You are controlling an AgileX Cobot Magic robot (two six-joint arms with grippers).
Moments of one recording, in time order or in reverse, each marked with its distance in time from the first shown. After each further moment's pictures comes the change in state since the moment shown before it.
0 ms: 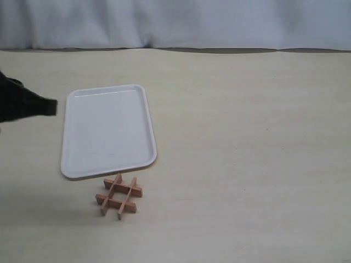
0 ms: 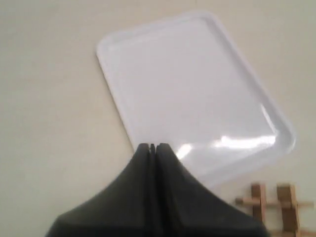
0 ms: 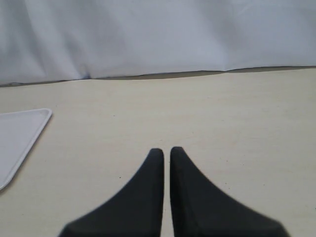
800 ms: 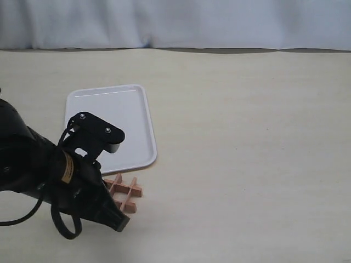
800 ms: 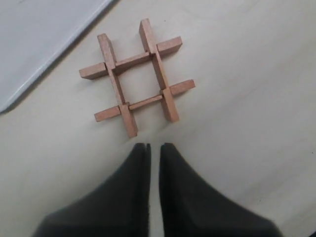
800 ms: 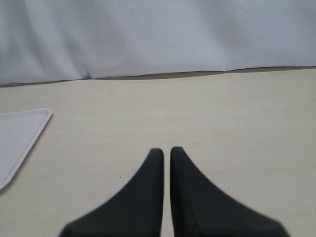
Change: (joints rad) left arm -0.429 0.276 0.022 -0.208 0.114 0.113; right arm 0.000 0.000 0.000 0.000 0.000 0.000
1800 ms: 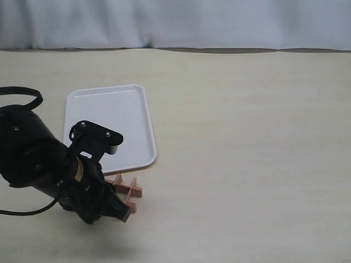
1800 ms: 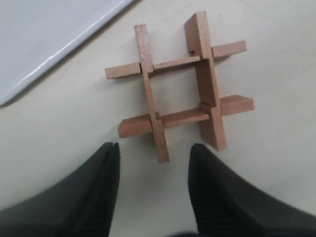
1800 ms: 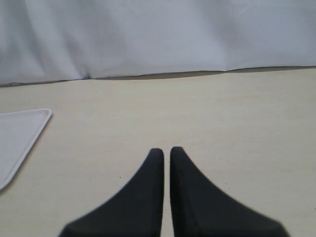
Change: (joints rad) left arm 0.074 0.162 0.008 0.010 -0.103 -0.066; right arm 0.000 0.000 0.000 0.000 0.000 0.000
